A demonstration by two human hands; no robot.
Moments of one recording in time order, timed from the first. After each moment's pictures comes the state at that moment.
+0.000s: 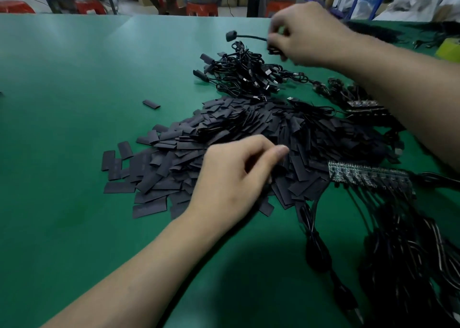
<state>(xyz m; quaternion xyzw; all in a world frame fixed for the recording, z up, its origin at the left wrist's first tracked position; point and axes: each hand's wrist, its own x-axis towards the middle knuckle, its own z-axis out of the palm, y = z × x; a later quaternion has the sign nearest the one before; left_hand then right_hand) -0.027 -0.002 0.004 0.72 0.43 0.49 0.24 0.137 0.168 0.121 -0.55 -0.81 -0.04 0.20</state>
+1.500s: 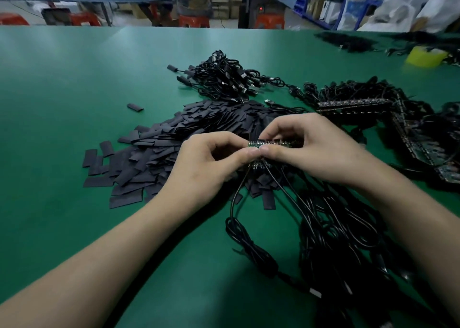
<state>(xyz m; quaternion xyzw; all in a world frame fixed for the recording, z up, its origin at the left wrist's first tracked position) -0.021 -0.004 0.012 0.68 0.42 0.46 0.40 0.185 0.009 0.051 -0.48 -0.79 0.25 0.29</state>
